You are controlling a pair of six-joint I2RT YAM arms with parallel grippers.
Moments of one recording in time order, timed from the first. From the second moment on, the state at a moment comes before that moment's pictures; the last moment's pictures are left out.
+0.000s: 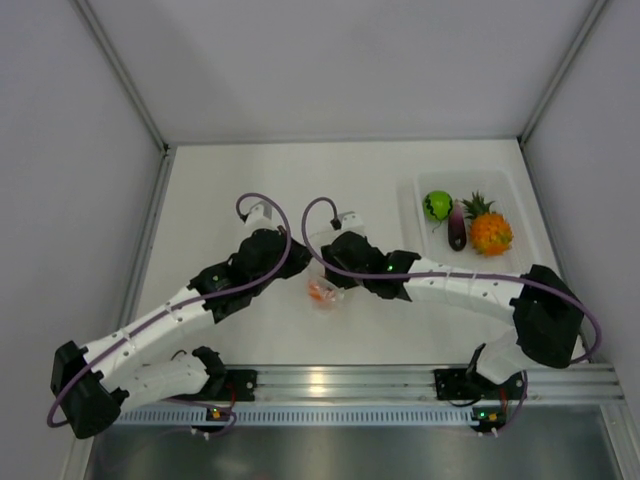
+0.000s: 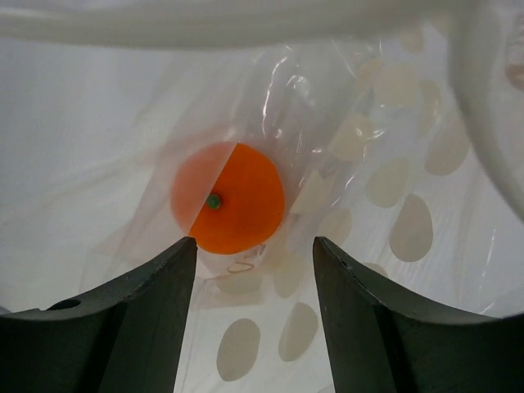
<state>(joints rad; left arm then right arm) -0.82 1.00 0.81 -0.30 -0.29 -1.02 1.03 1.49 1.03 -0.32 0.34 0.57</state>
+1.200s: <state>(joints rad) -0.83 0.88 0.69 -0.28 -0.30 -1.00 1.05 1.79 0.99 0.06 0.40 0.61</state>
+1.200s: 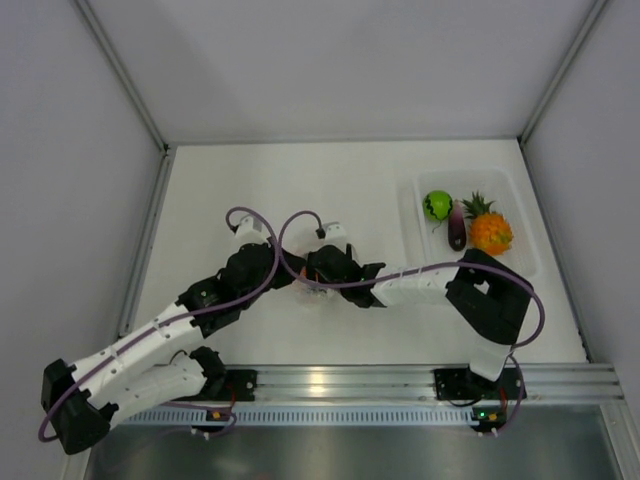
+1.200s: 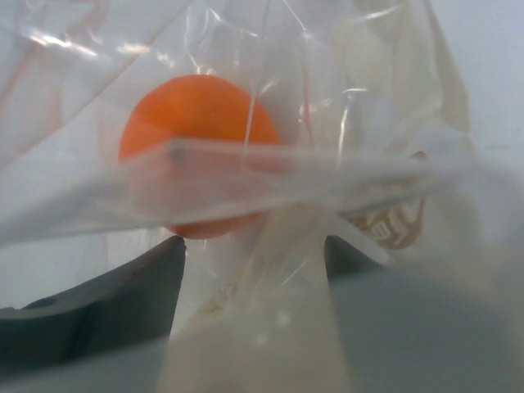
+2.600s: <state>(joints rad) -0.79 0.83 0.58 -0.29 -0.37 -0.99 1.00 1.94 1.16 0.17 0.45 0.41</state>
